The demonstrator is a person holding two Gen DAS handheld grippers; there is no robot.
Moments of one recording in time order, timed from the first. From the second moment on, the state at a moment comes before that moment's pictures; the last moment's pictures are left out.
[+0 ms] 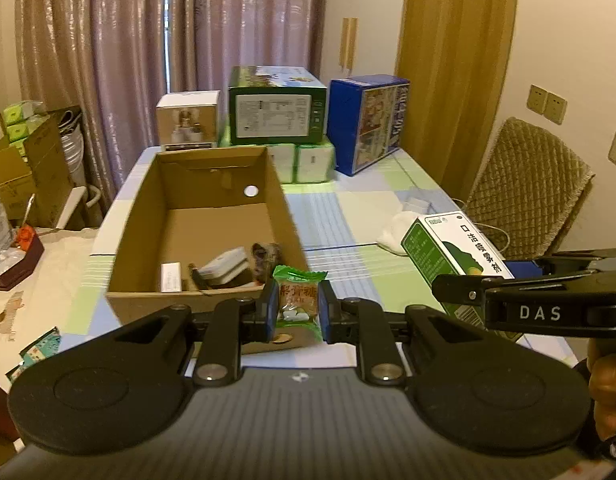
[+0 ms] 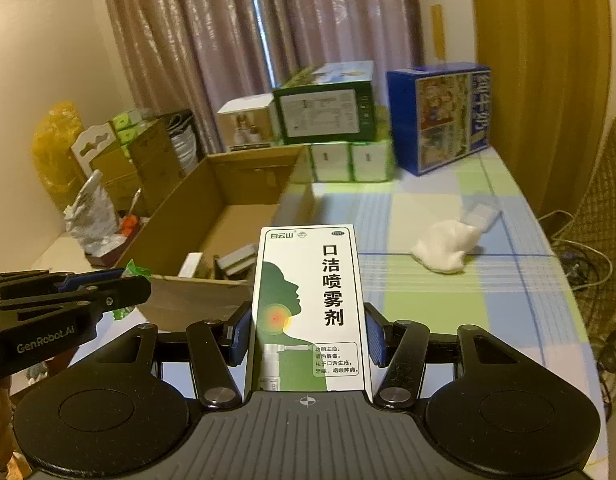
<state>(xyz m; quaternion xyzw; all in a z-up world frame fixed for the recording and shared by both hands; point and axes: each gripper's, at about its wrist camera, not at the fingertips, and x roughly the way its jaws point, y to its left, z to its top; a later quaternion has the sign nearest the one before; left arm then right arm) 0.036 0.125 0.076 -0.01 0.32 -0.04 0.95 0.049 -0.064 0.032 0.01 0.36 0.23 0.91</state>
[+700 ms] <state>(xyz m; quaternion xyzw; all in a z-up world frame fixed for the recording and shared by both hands) 0.047 0.193 0.080 -0.02 0.32 0.01 0.95 0.067 0.003 0.026 -0.02 0.36 0.27 0.89</state>
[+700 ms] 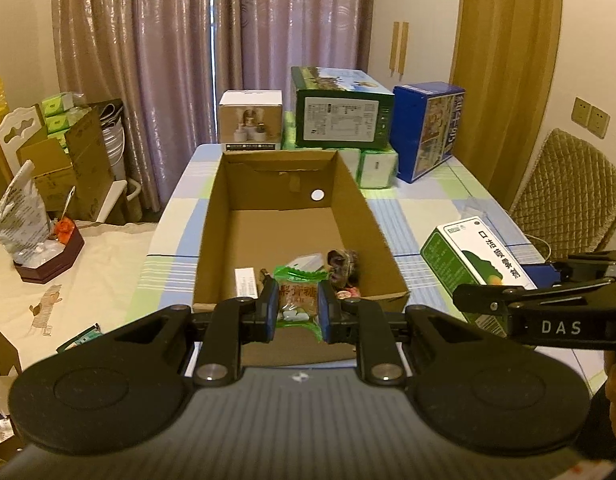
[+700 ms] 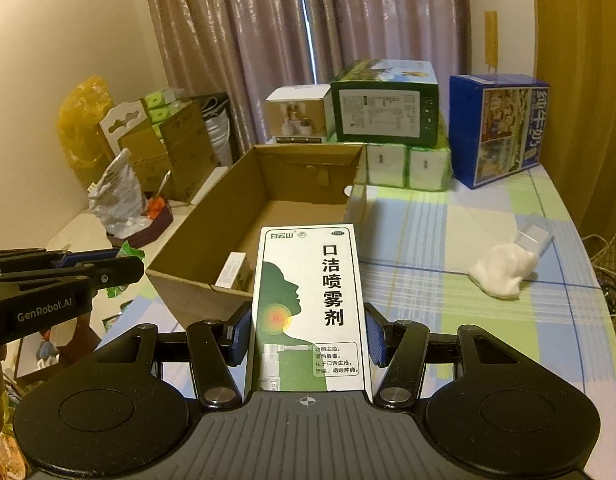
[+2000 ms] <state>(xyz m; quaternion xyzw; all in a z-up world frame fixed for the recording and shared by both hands) 0.179 0.236 0.038 0.01 0.34 0.00 0.94 0.198 0.063 0.023 0.06 0.37 0.28 0.88</state>
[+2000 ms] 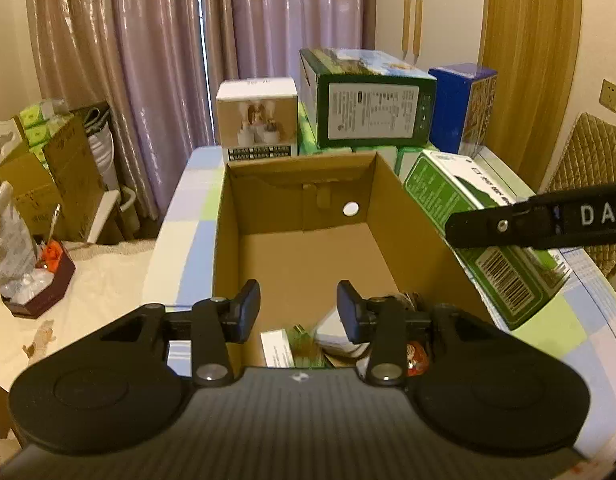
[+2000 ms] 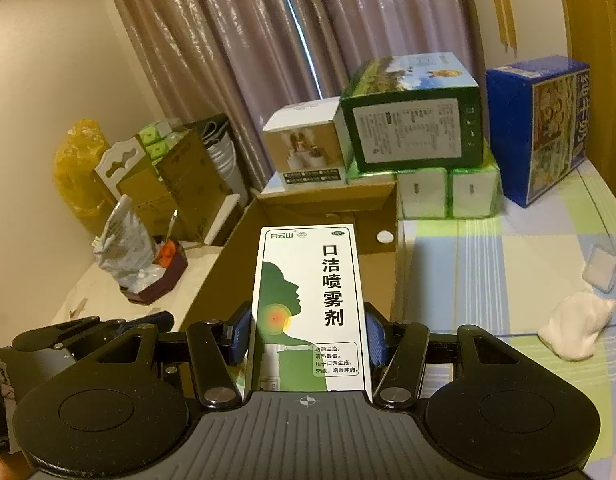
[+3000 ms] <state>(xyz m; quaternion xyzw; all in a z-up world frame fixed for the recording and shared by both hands) 0.120 0.250 0.053 -0.02 0.33 0.04 0.94 0.180 0.023 0.018 0.11 0.36 0.27 0.88</state>
